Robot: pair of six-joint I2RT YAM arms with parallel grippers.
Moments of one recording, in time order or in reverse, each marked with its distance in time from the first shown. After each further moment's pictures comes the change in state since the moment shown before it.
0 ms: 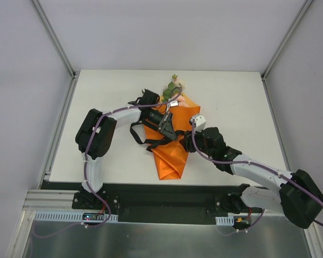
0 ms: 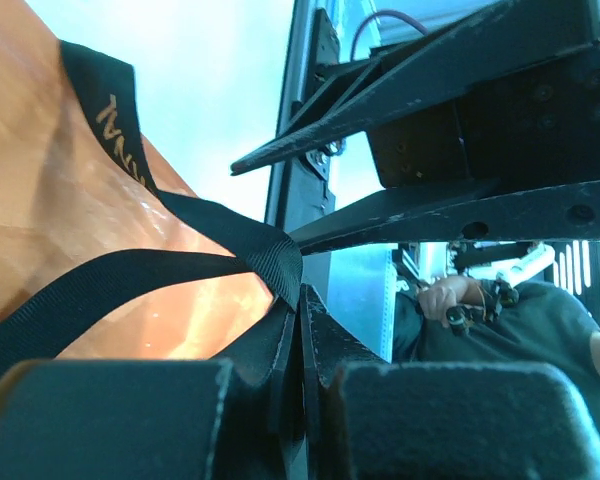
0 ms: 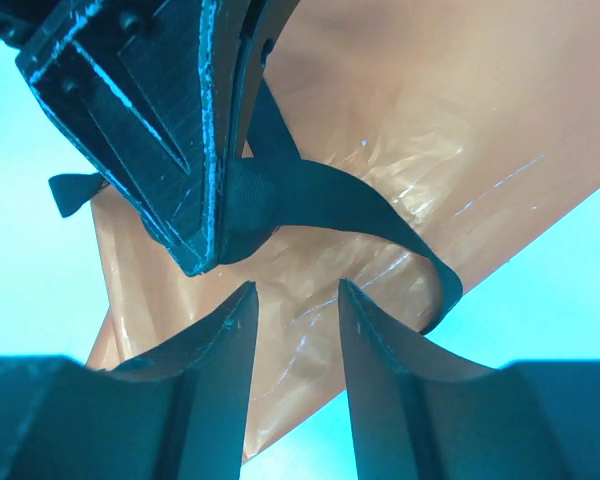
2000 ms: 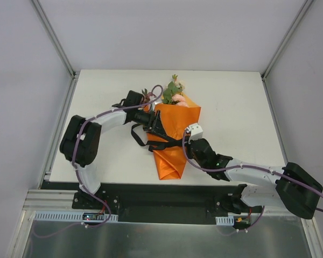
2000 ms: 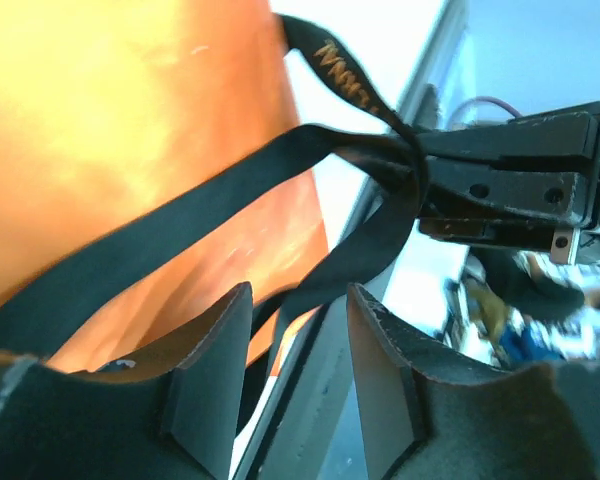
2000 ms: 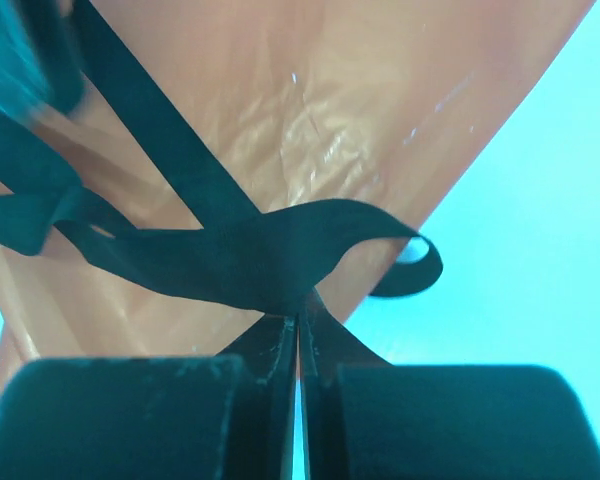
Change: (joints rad) left arm 0.079 -0.125 -0.134 0.014 -0.191 -0.057; right arm 0.221 0.050 -0.064 0.047 0.467 0.060
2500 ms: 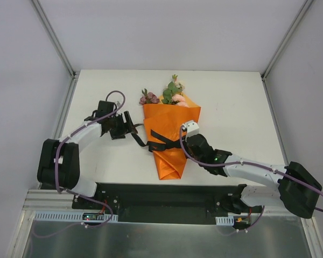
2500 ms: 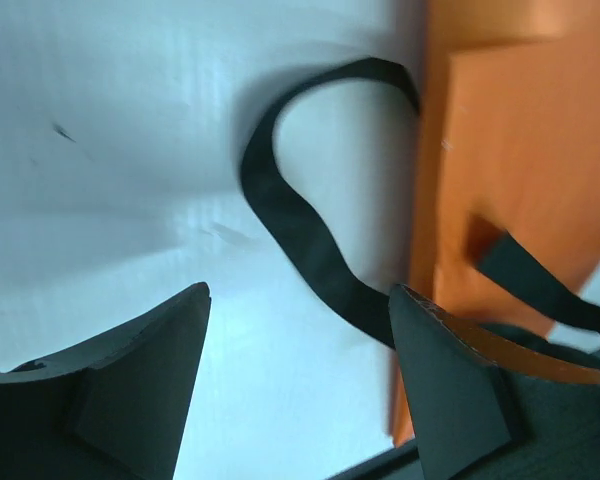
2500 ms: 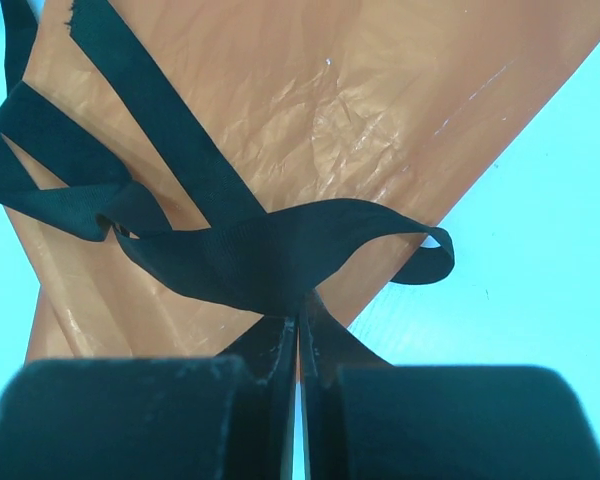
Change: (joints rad) left arm 0.276 -0.458 -0.406 -0.042 -0.714 -0.158; right arm 0.000 0.009 0.121 -0.249 -0.065 0.032
